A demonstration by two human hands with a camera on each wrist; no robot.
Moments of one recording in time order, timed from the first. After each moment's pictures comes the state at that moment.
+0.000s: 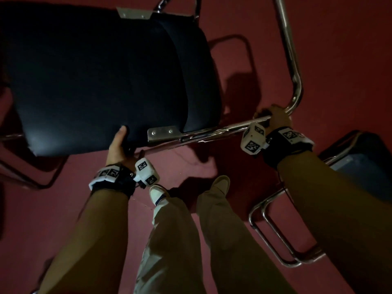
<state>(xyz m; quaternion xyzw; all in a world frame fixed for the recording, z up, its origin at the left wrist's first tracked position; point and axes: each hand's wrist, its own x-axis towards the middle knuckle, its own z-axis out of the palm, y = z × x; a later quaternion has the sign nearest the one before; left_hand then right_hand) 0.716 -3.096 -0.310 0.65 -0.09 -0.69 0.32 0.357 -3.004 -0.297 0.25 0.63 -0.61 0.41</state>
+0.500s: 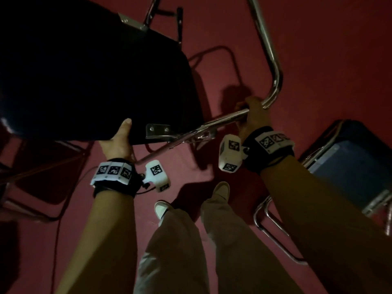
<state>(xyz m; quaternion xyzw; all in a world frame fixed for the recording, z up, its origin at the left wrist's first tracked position) 0.630 -3.124 -0.217 0.72 -0.32 -0.52 0.32 0.358 -3.011 -0.239 0.20 0.60 -0.69 0.34</state>
